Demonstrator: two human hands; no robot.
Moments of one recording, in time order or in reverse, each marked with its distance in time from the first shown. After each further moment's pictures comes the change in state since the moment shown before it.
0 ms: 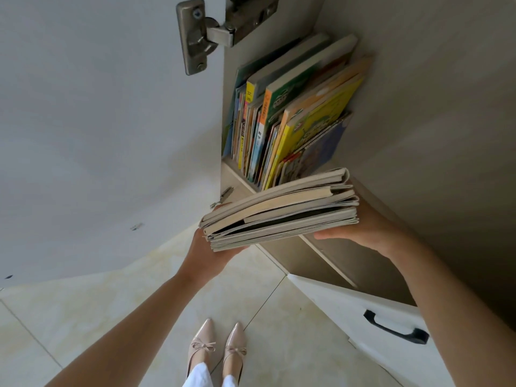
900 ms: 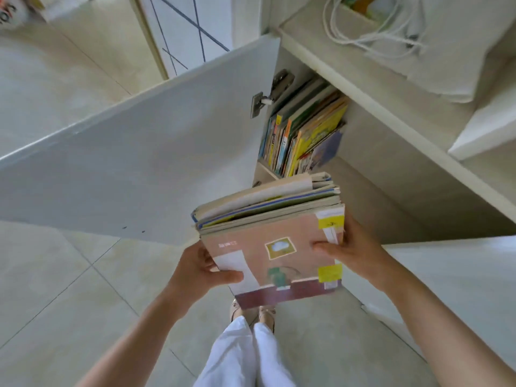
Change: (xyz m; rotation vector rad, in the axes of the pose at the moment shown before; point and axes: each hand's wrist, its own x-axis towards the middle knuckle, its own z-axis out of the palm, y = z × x) left_hand -0.157 0.172 -0.121 -0.161 -0.080 -0.471; right_hand -0.161 -0.130 0.083 0.184 0.121 0.079
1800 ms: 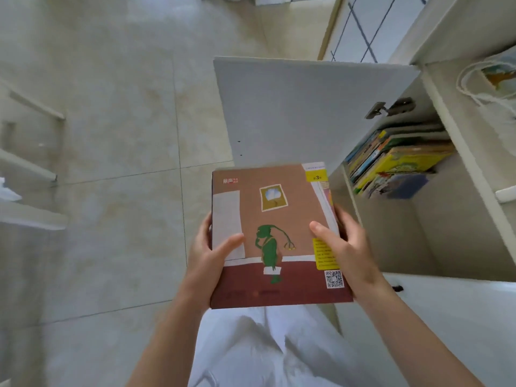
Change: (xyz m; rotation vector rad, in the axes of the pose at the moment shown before) left_hand -0.251 0.000 0.099 -0.557 0.752 0.031; right_hand -0.148 -0.076 0.052 0.014 -0.328 -0.124
